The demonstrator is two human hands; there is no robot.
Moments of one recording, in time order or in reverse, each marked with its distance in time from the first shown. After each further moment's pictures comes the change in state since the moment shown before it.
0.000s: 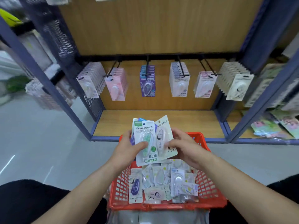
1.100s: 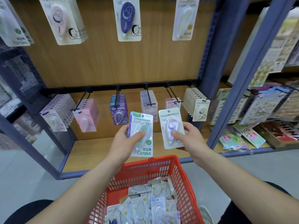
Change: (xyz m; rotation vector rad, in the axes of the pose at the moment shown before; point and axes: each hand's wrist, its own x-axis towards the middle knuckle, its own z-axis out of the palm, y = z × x) left_hand 0.046 0.111 0.071 -0.167 -0.088 0.222; right_hand -0.020 -0.092 -0.087 -0.135 0.492 -0.301
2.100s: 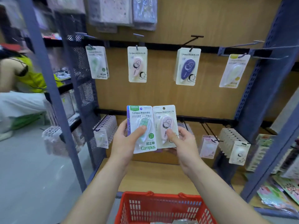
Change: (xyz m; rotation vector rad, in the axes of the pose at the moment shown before) left_hand -0.021 0.090 -0.124 -0.274 0.235 0.291; right_hand -0.011 -0.099 0.168 0.169 -0.165 -0.260
